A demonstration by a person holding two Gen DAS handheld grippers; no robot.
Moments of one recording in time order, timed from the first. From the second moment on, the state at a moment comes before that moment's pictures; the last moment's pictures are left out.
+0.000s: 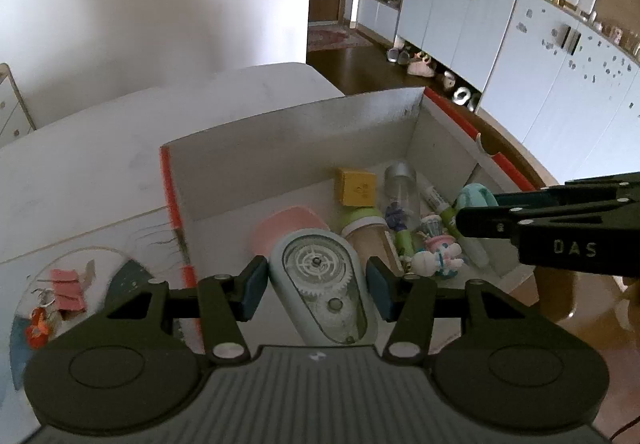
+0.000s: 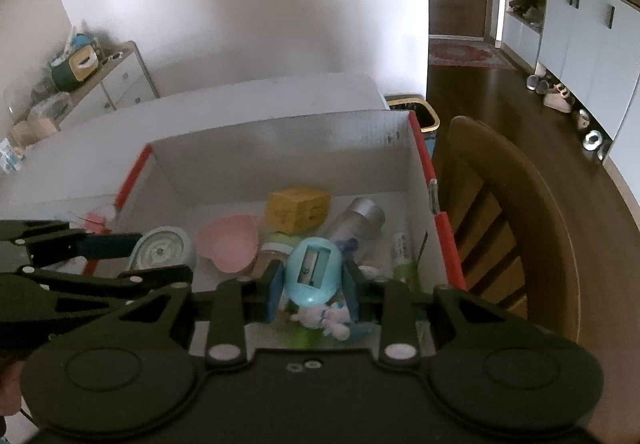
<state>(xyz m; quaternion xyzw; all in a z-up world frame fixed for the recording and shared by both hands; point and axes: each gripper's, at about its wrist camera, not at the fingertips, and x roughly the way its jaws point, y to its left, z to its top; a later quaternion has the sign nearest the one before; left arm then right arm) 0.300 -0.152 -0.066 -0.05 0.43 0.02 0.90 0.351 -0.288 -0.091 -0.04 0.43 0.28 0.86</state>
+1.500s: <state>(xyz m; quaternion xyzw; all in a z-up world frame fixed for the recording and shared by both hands) 0.347 -0.163 -0.097 -0.06 0.50 0.04 0.86 0.371 -0.289 -0.104 -0.08 0.46 0.32 0.82</state>
